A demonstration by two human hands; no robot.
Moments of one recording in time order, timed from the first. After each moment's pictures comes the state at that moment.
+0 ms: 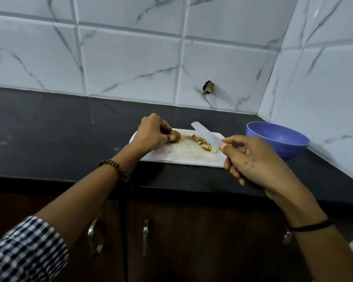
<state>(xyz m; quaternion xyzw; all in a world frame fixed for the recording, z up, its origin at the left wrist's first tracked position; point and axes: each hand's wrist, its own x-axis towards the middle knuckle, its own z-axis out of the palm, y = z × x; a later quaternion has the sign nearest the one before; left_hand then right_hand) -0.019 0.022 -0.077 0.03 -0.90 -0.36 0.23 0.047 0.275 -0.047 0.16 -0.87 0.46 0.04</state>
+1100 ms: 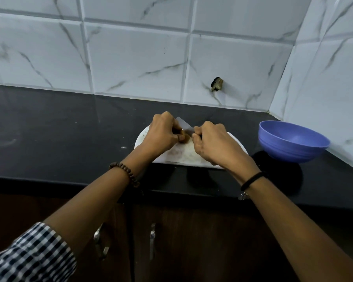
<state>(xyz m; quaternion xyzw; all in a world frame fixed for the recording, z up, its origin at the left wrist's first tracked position) -0.025 0.029 -0.077 -0.02 -0.91 -0.33 0.26 0.005 0.191 -0.042 0.23 -0.94 0.21 0.10</state>
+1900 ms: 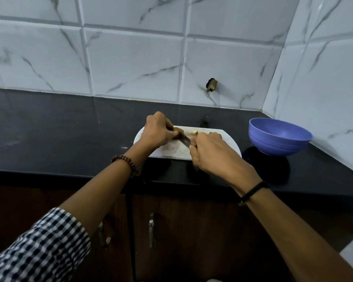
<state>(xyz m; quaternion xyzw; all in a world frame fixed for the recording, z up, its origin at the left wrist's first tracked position) -0.010 0.034 -0.071 0.04 -0.90 -0.35 0.25 0.048 0.208 -0.045 0.25 -0.96 0.12 0.09</state>
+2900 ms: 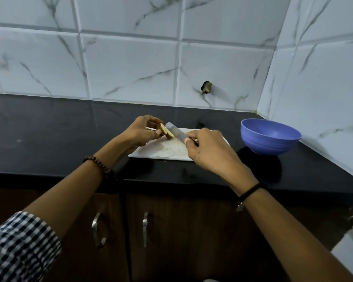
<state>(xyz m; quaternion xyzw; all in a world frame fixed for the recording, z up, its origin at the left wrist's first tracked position) -0.001 0.009 -0.070 0.03 -0.83 -0.53 0.14 0.054 0.221 -0.039 0.25 -0.94 0.21 0.12</state>
